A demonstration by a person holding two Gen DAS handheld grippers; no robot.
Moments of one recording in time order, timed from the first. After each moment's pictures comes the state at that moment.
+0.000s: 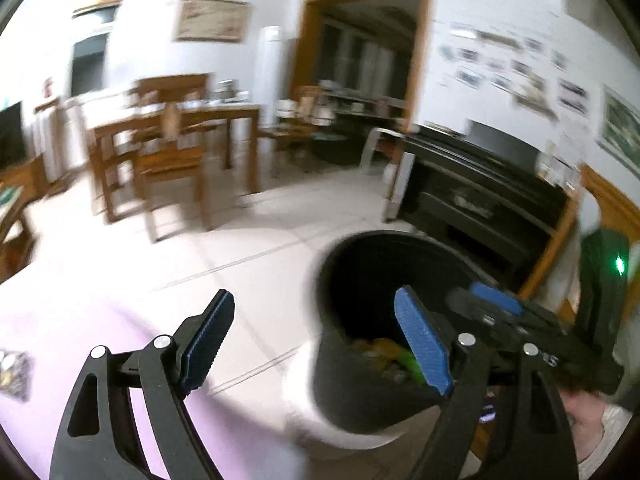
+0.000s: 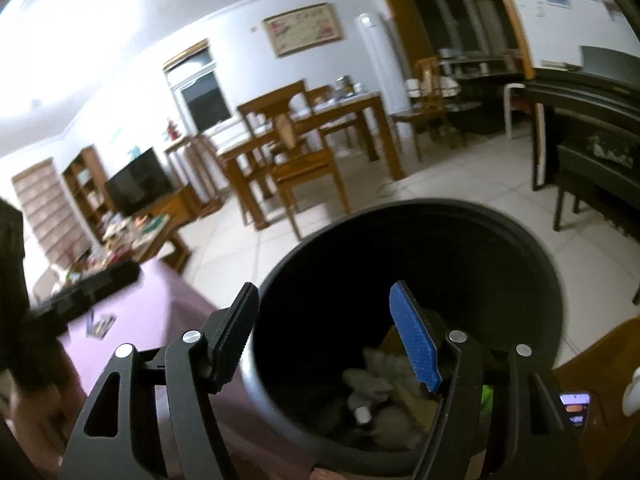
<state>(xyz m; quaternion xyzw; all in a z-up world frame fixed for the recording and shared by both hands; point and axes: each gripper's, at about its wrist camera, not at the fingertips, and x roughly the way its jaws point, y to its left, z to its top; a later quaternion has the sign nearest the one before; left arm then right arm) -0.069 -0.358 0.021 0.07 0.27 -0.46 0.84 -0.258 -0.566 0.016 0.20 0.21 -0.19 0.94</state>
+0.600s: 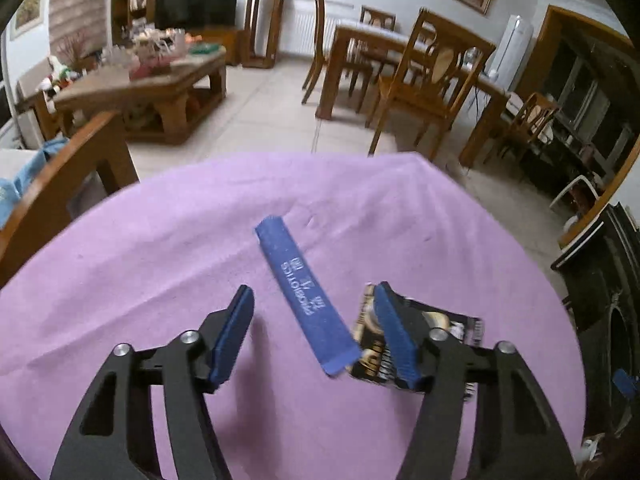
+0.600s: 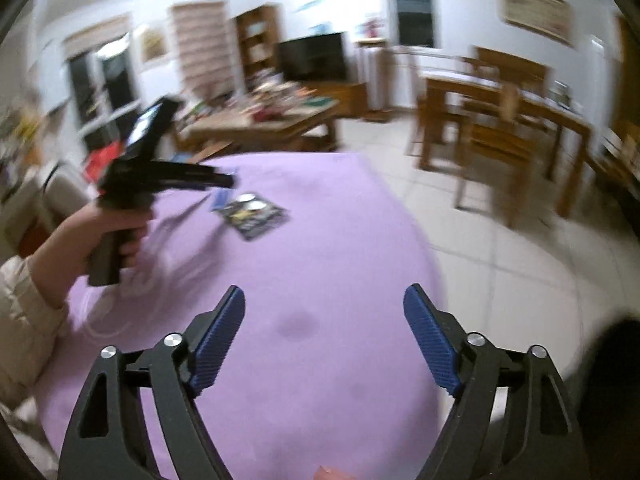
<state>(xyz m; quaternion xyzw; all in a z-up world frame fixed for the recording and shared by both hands) 0.157 -0.114 -0.041 -0.02 0.44 -0.14 0.88 -0.056 -0.335 0.030 -0.03 0.34 0.13 0.93</state>
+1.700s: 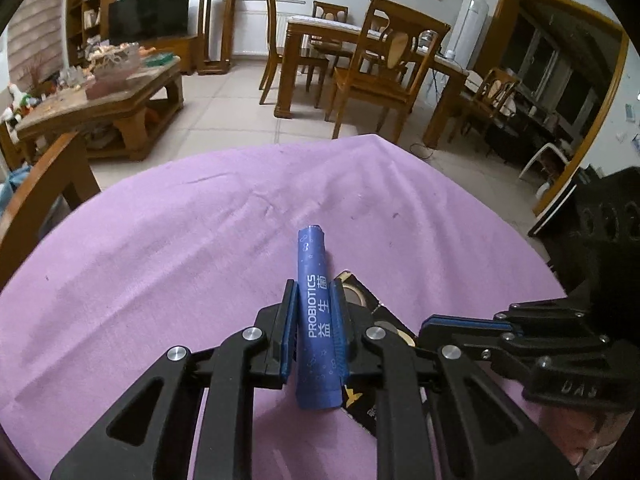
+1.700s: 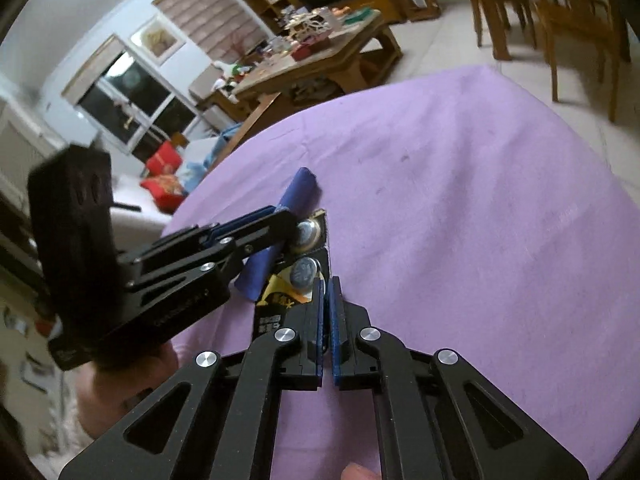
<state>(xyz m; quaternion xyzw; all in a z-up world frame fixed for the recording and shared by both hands) 0.151 -0.106 -0.047 0.01 0.43 -0.23 0.87 0.136 -0.273 -0.016 0.17 0.49 0.24 0.82</state>
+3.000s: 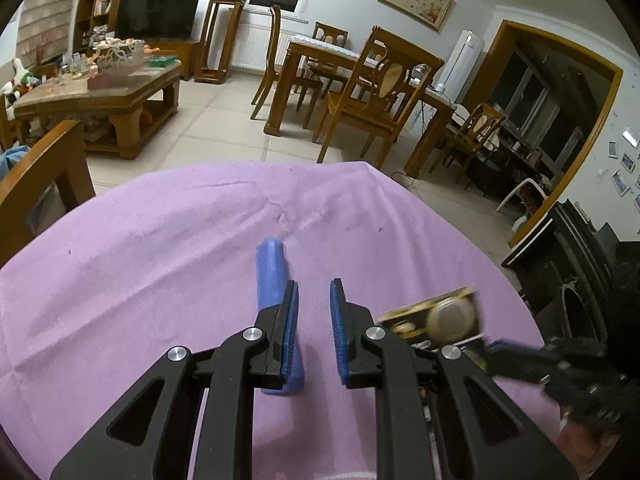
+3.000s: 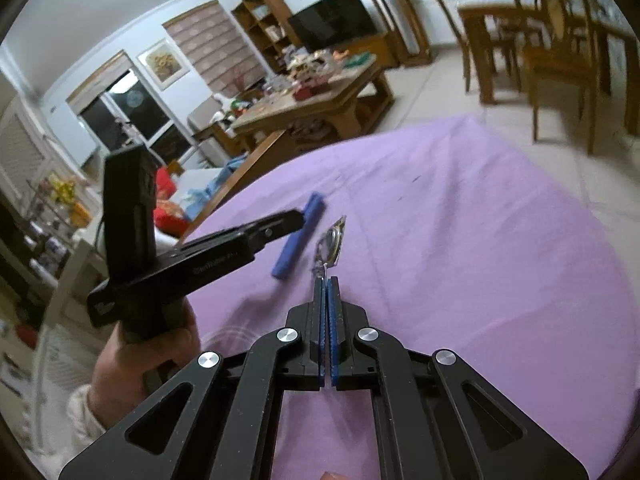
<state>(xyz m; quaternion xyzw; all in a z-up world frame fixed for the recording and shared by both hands) 0.137 -0.073 -0.035 -0.05 0.41 -0.25 0.88 0.061 -0.254 0.034 0.13 0.41 0.20 0.88</state>
